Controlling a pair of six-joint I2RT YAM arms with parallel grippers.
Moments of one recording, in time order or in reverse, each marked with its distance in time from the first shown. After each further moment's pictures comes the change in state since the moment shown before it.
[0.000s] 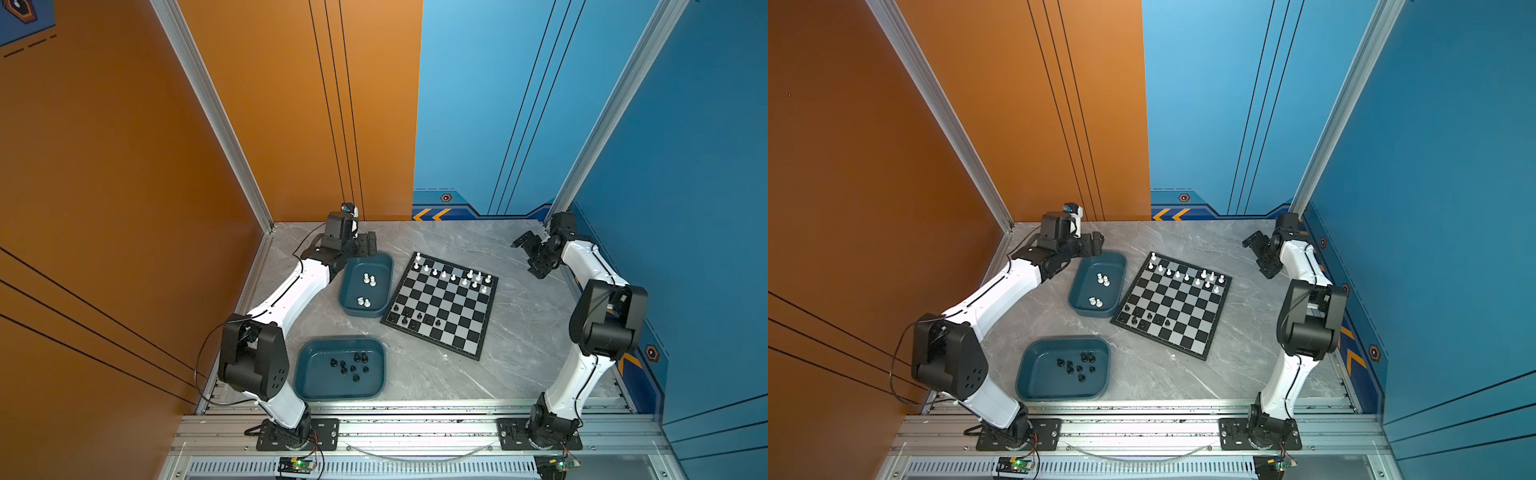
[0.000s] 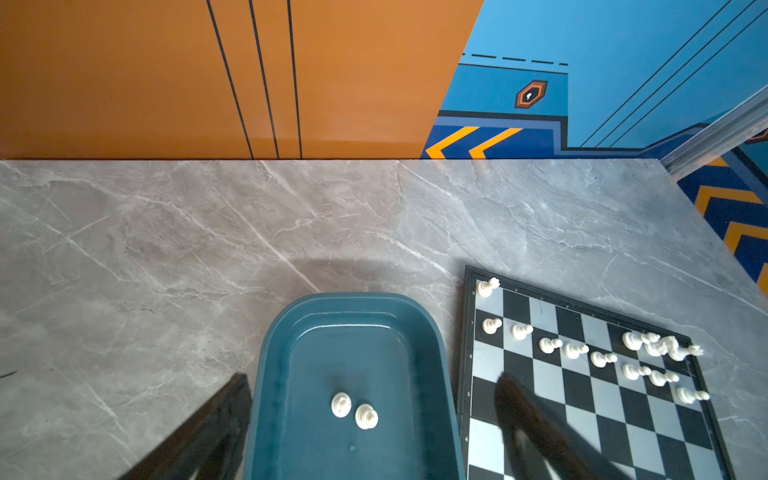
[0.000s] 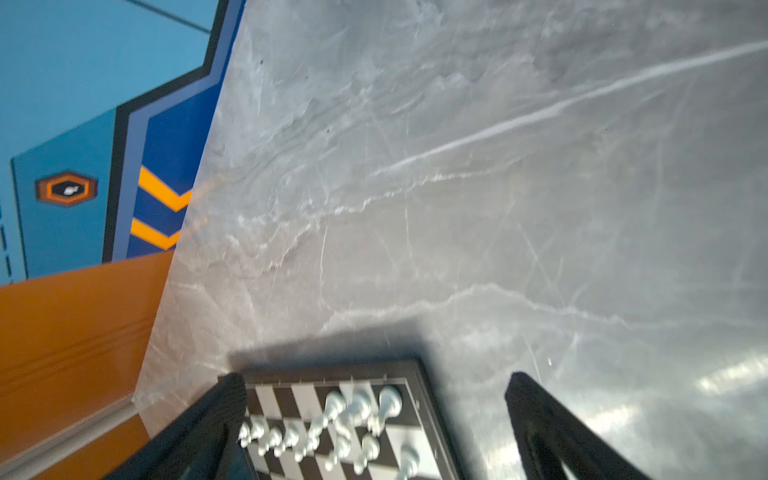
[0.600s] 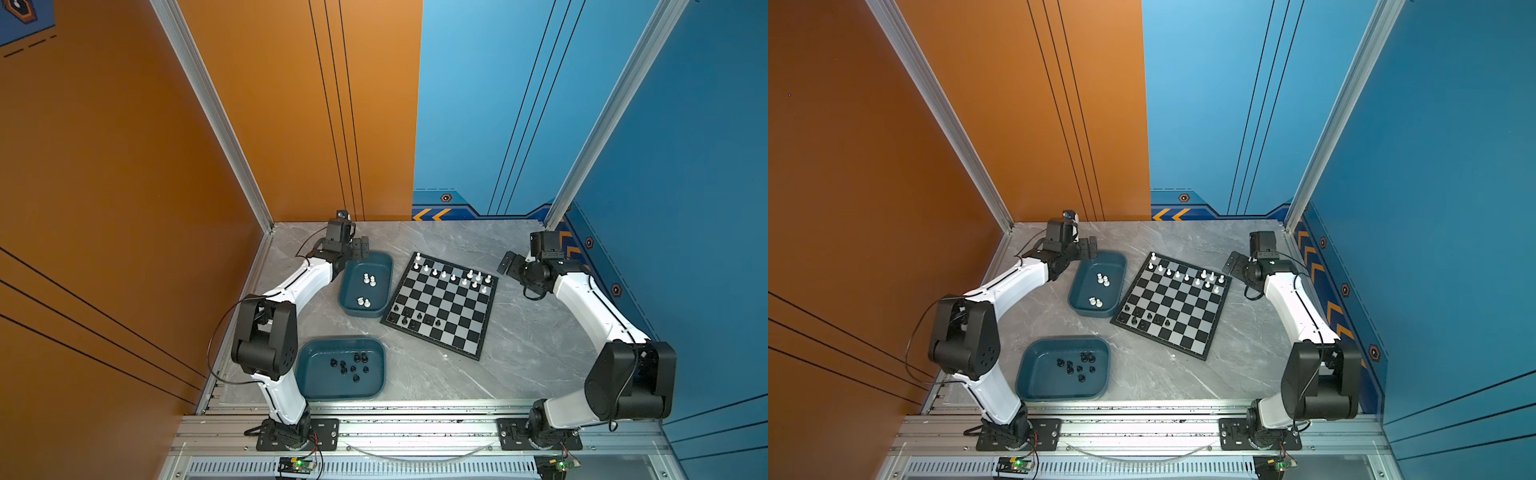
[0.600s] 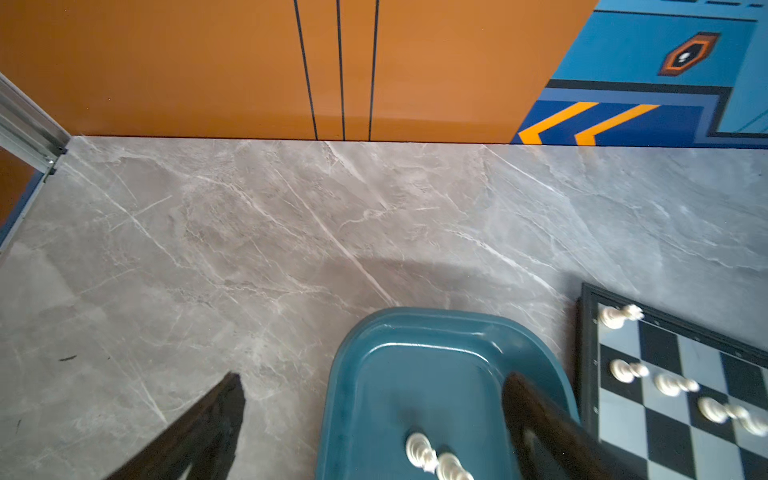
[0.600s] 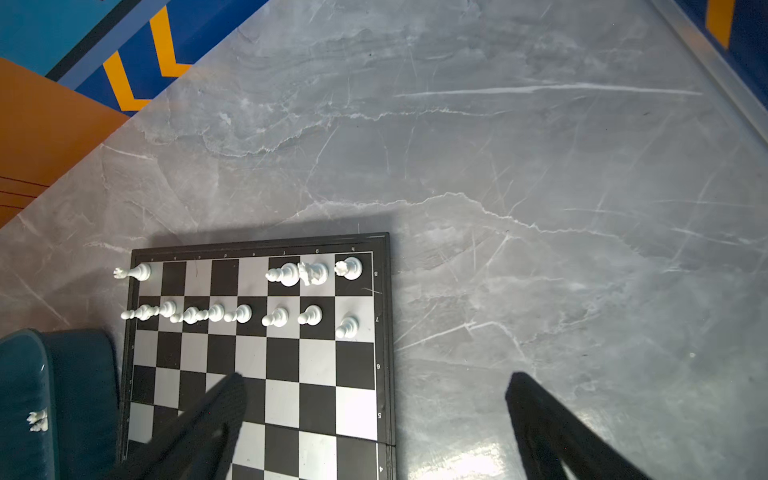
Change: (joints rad) left arm 0.043 0.170 -0.002 0.133 -0.146 0.033; right arm 0.213 -0.380 -0.379 0.089 0.268 -0.213
